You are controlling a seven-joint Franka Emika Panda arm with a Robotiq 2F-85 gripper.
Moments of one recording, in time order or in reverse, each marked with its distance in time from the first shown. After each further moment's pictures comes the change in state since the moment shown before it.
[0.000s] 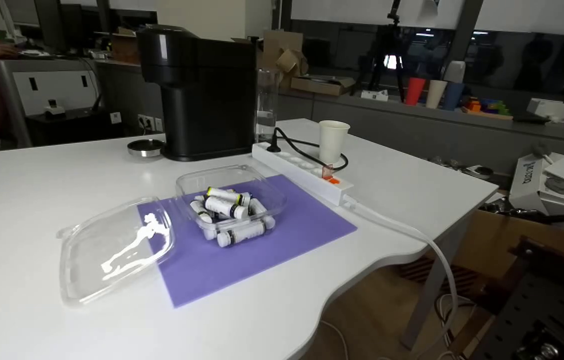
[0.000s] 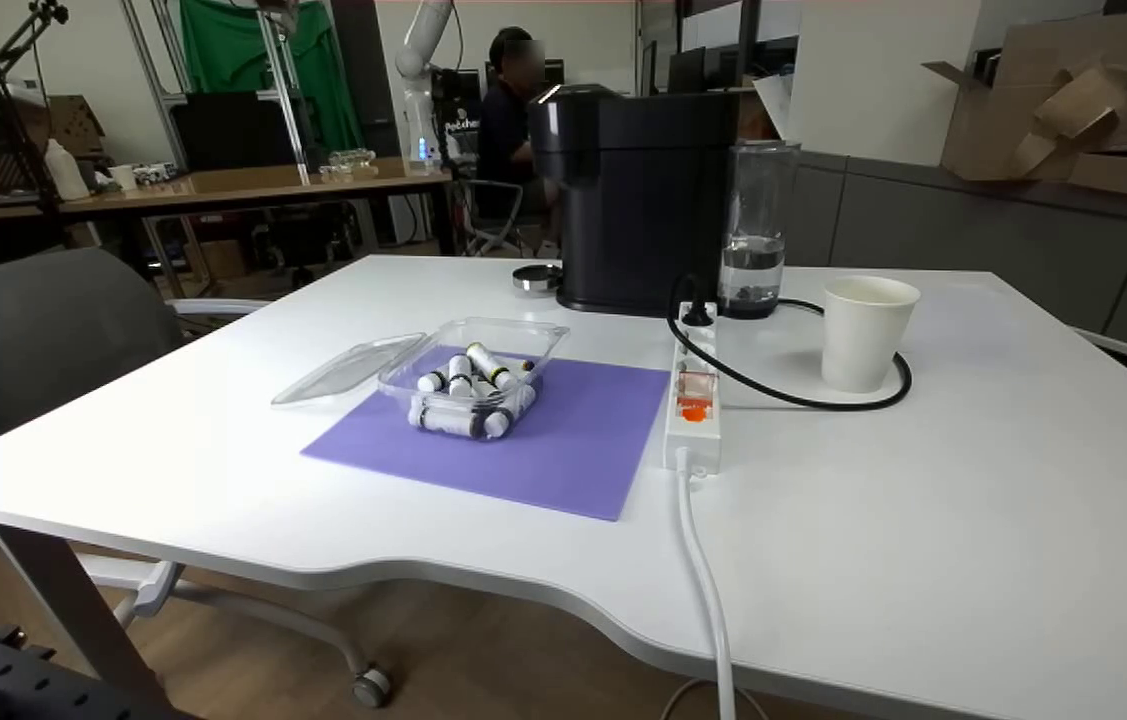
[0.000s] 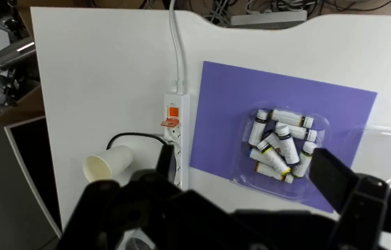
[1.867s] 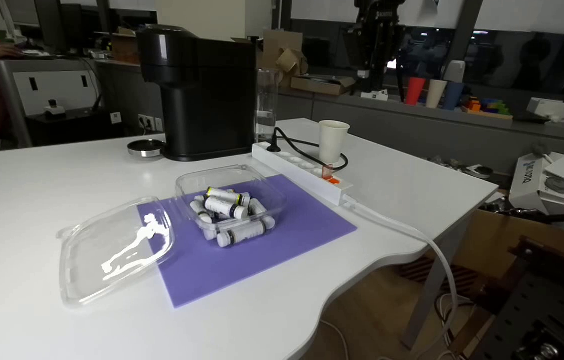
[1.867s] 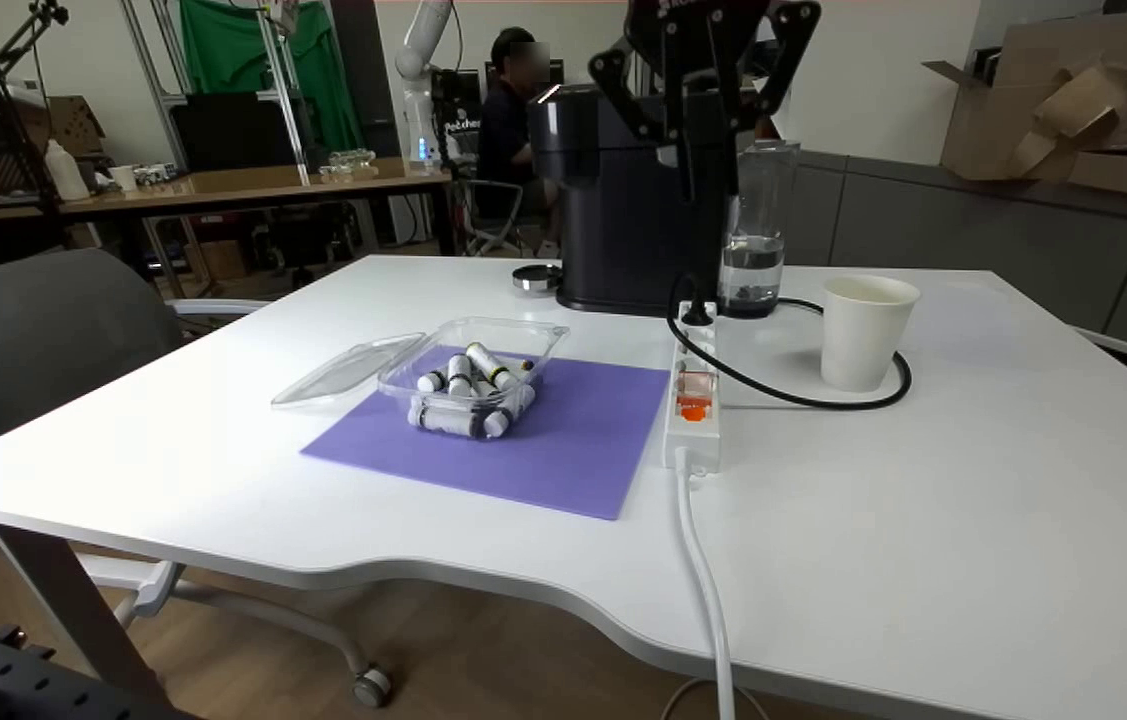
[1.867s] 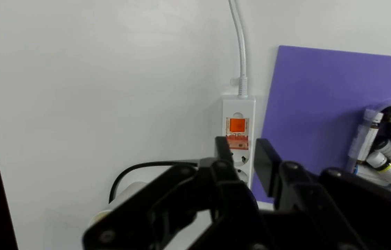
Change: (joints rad) arm -0.202 0.439 -0.387 0.099 0.122 0.429 -0.522
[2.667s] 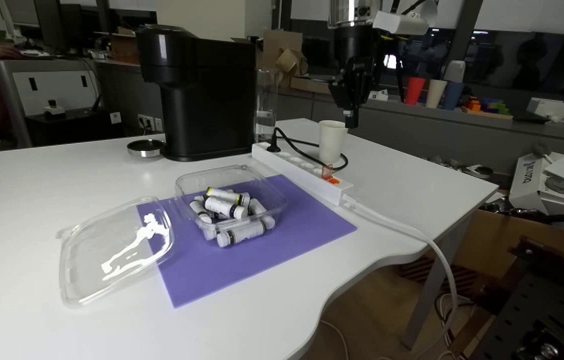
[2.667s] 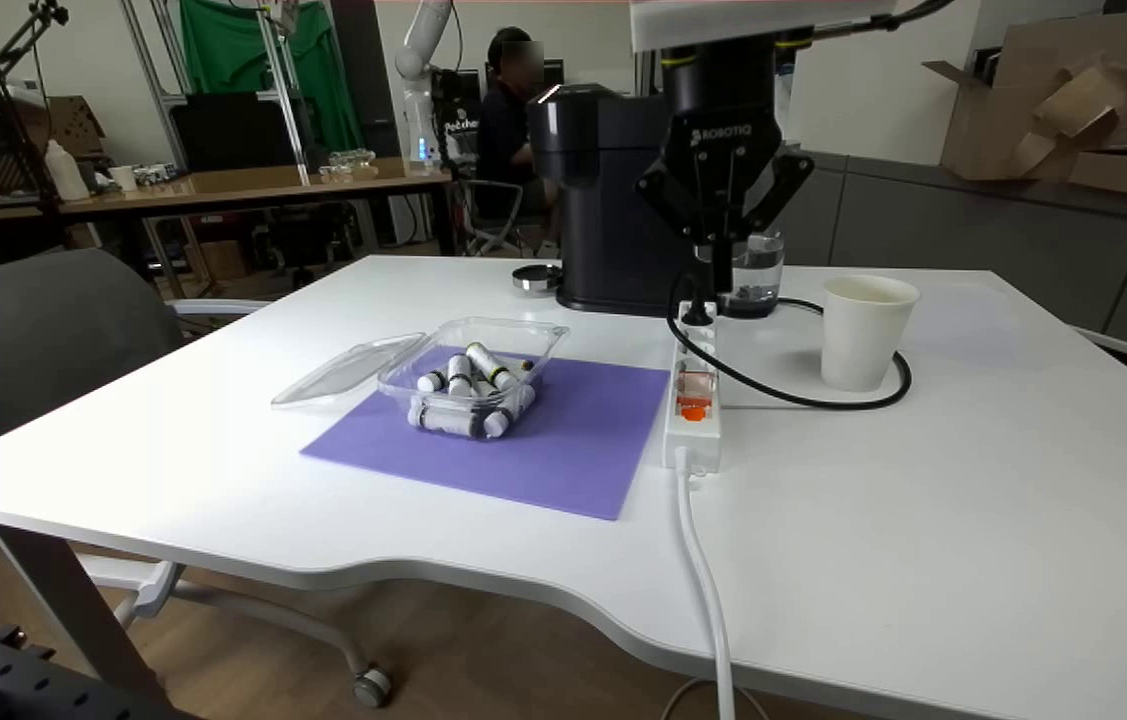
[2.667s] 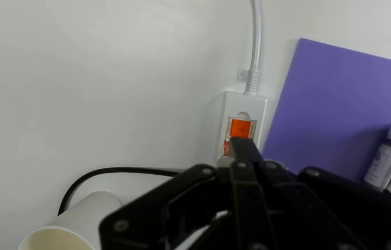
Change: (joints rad) arm -0.031 0.289 0.032 0.182 0.096 0.010 -0.194
